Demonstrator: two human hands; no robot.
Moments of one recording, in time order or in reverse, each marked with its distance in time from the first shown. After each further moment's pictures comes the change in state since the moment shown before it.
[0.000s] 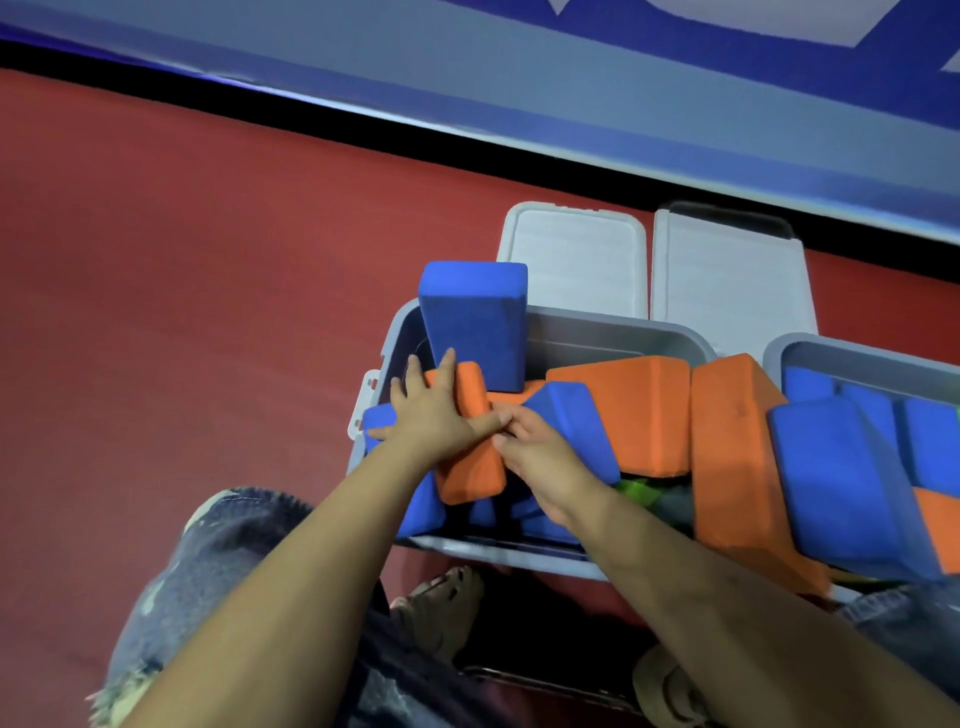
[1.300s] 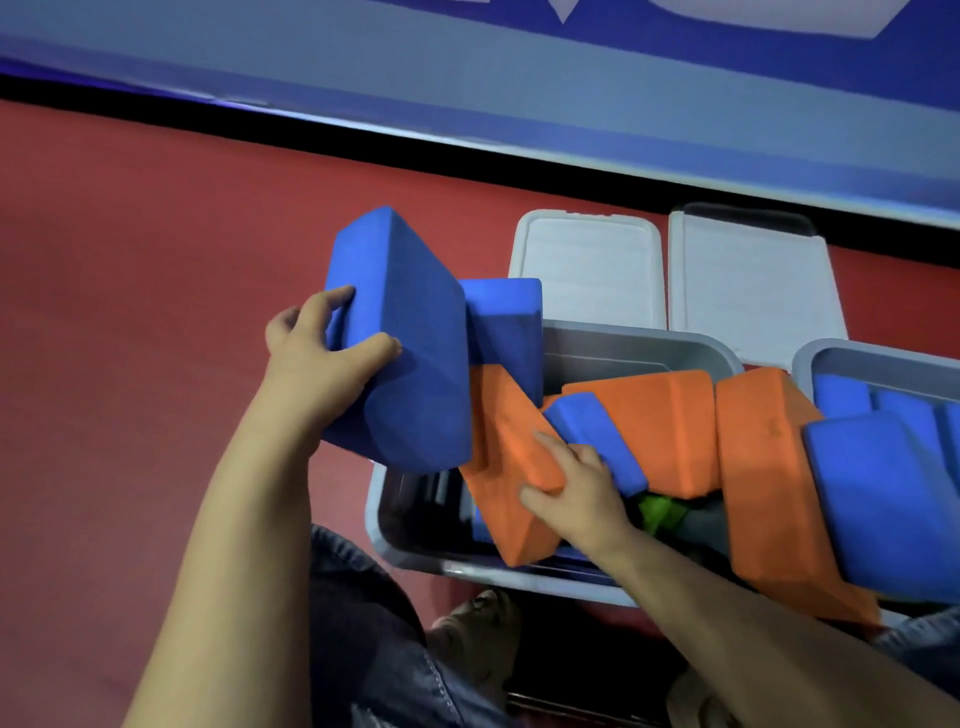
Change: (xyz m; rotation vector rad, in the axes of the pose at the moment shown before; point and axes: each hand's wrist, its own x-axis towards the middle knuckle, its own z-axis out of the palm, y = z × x) left_hand -0.048 0.000 -0.138 -0.492 0.324 0.005; right_hand 0.009 0.034 -0.024 -0.890 0.331 -0.104
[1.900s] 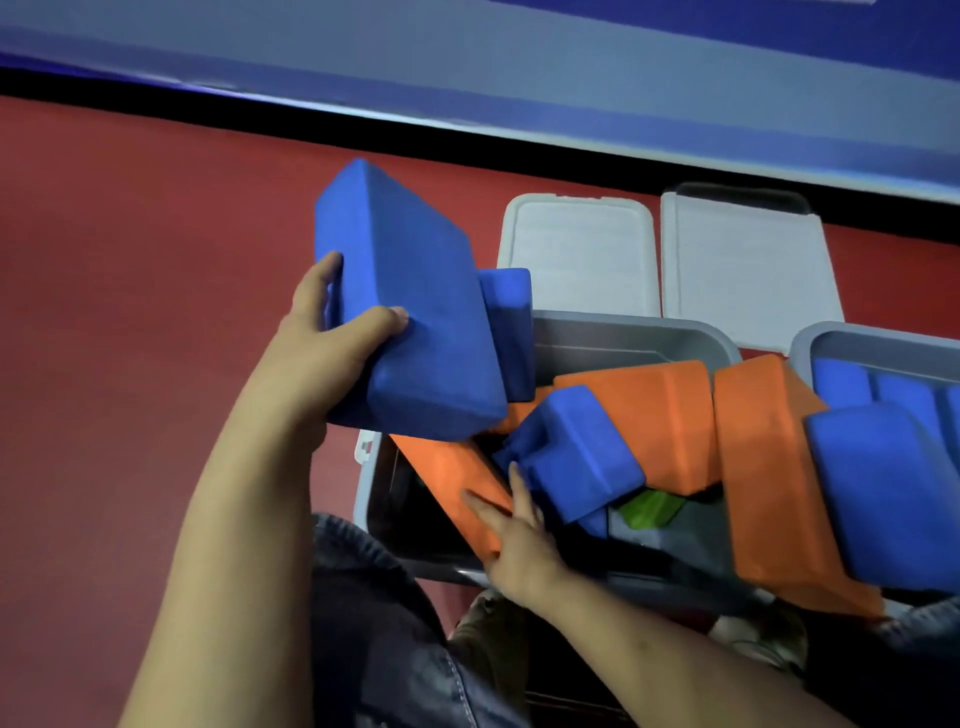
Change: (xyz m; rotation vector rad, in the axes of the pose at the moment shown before) left_hand 0.018 0.006 0.018 -0.314 -0.099 -0.047; right_hand -0.019 -0.001 0.064 -0.090 -0.352 -0.057
